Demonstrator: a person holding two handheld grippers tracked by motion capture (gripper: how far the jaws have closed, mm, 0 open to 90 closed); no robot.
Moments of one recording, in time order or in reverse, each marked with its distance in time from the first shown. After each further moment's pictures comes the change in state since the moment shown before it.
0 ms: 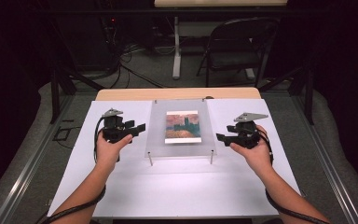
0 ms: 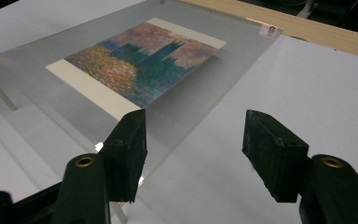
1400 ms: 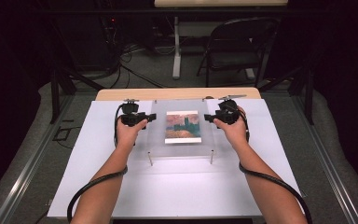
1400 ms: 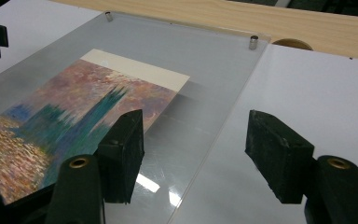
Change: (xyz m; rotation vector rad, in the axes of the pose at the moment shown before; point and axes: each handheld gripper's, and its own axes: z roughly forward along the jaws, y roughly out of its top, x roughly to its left) left arm 0.023 0.023 0.092 0.087 0.064 -0.086; right arm -0.043 0.038 0.101 0.029 -0.045 0.161
